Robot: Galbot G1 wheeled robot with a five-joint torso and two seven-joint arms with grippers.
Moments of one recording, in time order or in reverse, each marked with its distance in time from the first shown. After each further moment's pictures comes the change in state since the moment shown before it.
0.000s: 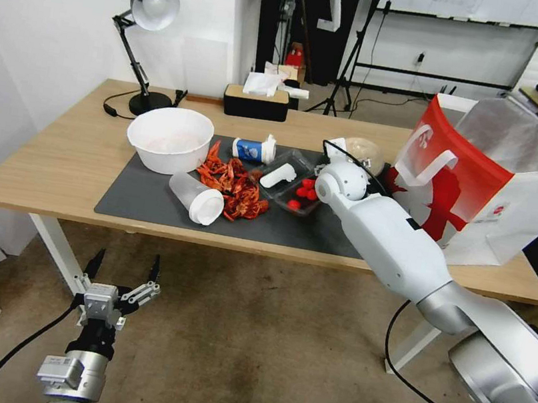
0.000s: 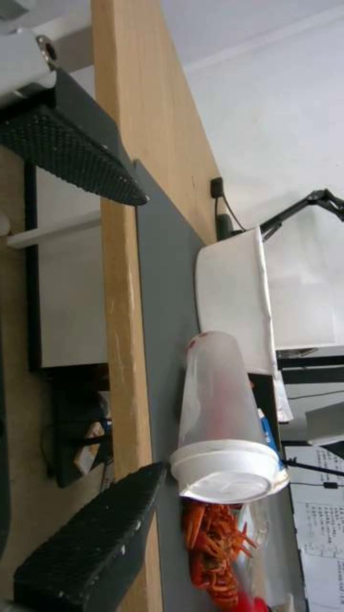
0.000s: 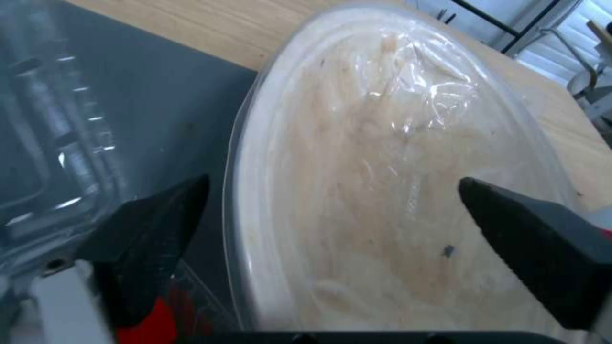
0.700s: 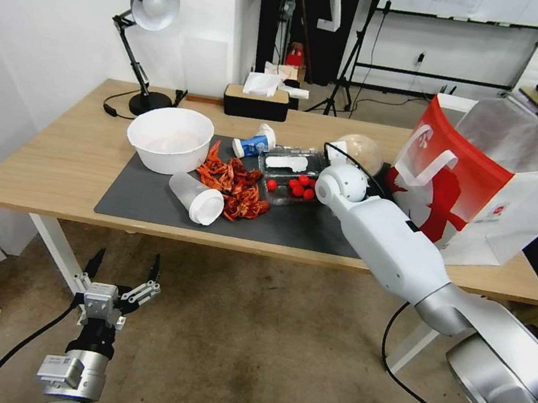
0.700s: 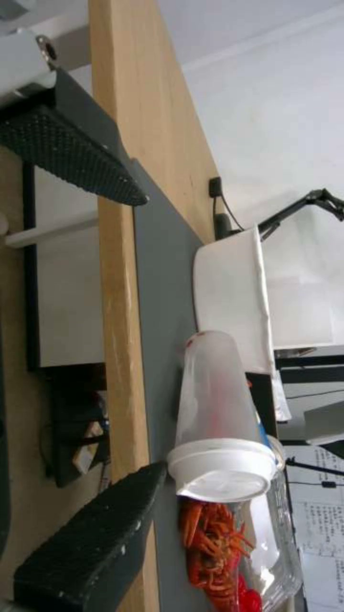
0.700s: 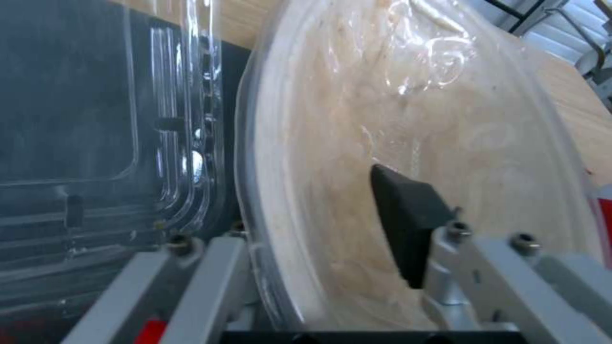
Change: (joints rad) left arm -0.001 0.001 0.002 -0.002 0.000 0.000 -0.002; right arm -0.013 0.007 0.017 -0.001 0.028 0.000 0.026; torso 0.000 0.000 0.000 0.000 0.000
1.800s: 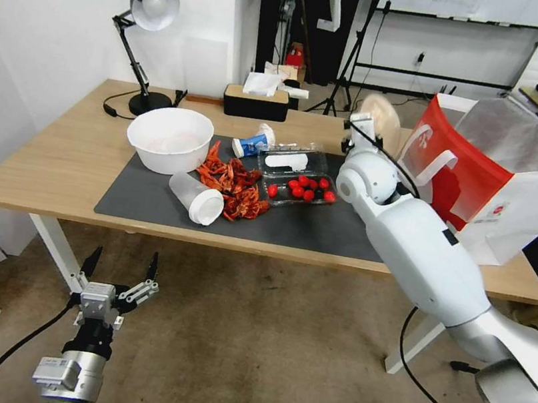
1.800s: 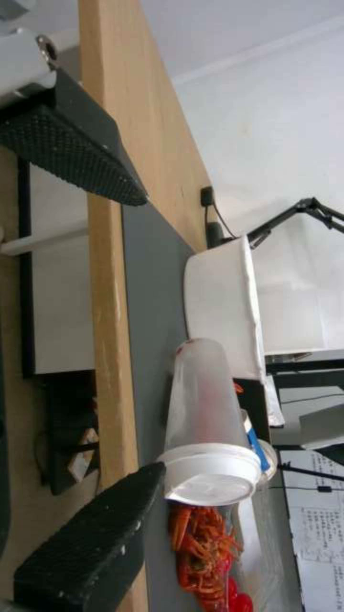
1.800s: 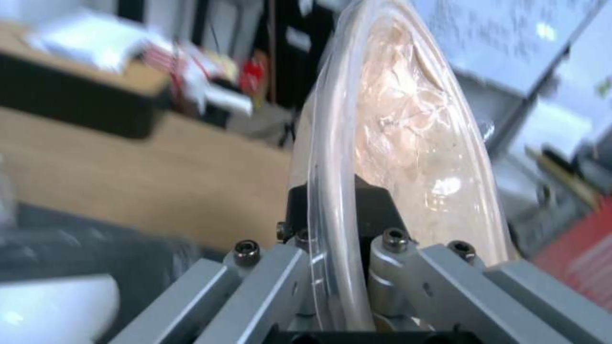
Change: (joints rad) left arm 0.028 -0.011 -0.009 -0.034 0.010 -0.006 -0.004; right arm -0.075 -0.138 0.127 0.401 -0.220 0.099 -0.095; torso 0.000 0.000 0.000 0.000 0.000
